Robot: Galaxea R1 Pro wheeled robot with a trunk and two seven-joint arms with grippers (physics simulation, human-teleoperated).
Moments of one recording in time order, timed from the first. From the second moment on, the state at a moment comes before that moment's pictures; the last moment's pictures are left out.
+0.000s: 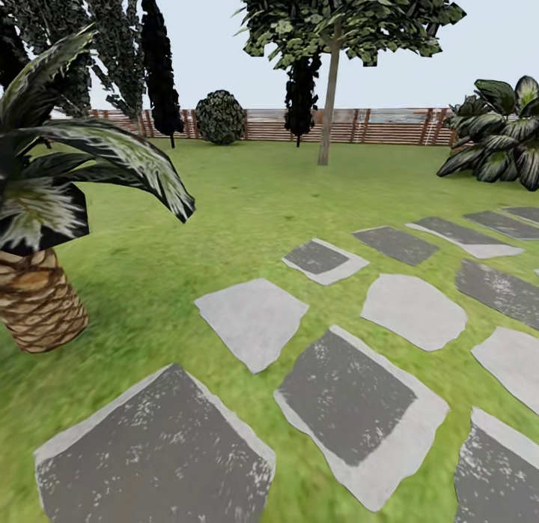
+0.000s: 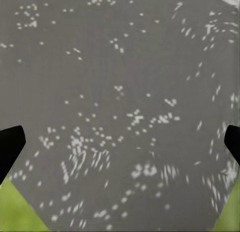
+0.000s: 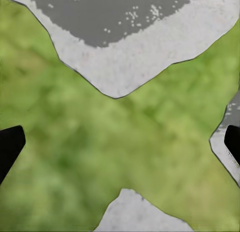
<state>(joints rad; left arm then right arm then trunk) -0.24 0.05 0.09 -0.21 -0.01 -0.37 0.00 -0.07 -0.07 0.05 -0.45 -0.03 -0.37 -0.14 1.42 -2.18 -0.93</state>
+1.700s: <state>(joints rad) -0.24 0.05 0.09 -0.21 -0.01 -0.37 0.00 -0.07 -0.07 0.05 -0.45 -0.02 -0.37 -0.14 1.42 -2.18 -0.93</state>
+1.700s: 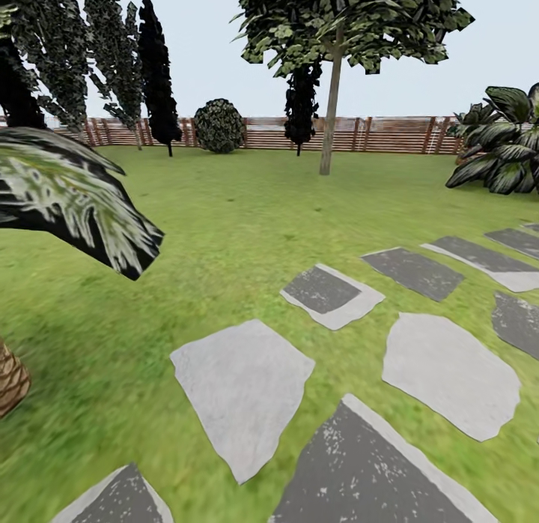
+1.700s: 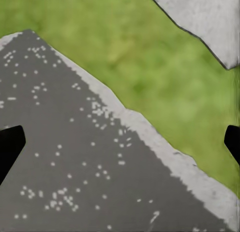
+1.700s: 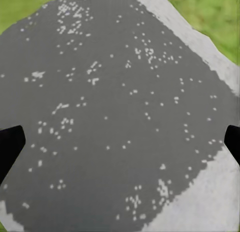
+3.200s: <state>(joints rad) -0.24 0.05 0.09 -0.21 -0.01 -0.37 0.00 -0.07 -0.07 0.05 -0.45 -0.02 -0.37 -0.14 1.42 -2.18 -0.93</state>
